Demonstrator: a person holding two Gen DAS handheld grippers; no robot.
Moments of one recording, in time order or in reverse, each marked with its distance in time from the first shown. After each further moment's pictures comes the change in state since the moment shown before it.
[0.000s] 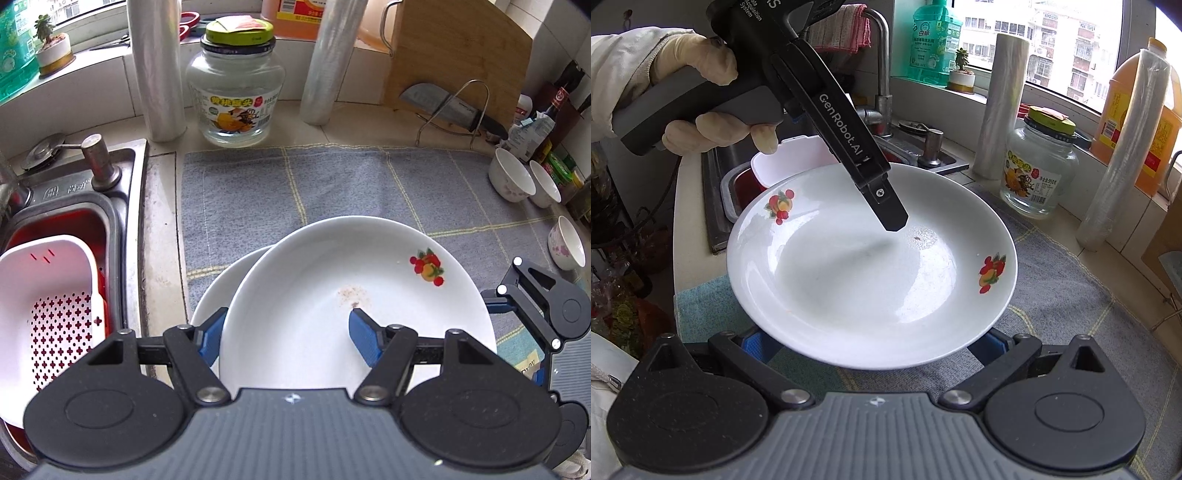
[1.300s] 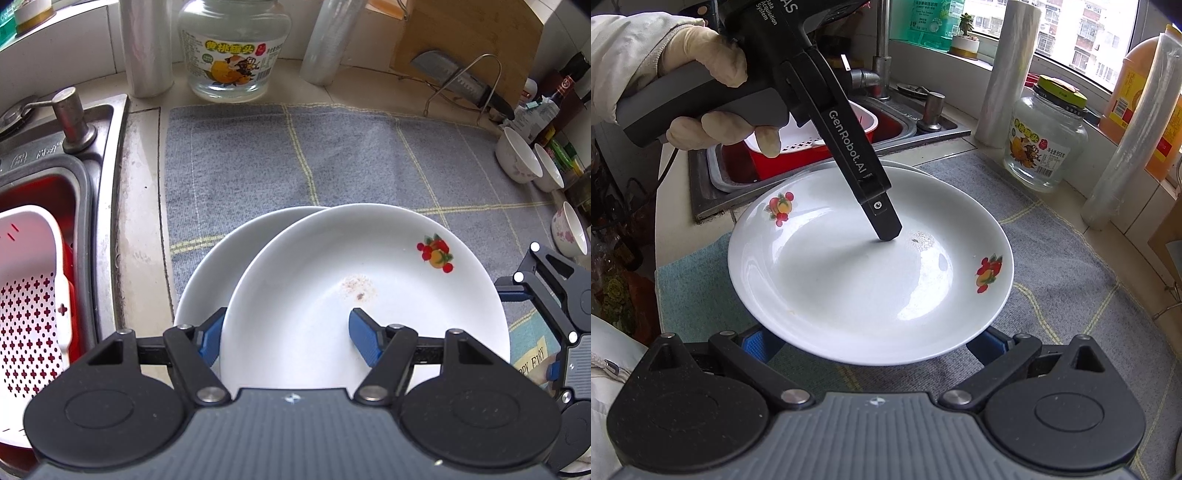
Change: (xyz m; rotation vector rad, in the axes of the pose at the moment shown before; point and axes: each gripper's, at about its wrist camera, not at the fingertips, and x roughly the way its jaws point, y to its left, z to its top) left arm 0.041 0.018 -0.003 -0.007 0.085 -0.074; right arm 0.017 0.004 0.001 -0.014 0.123 -0.030
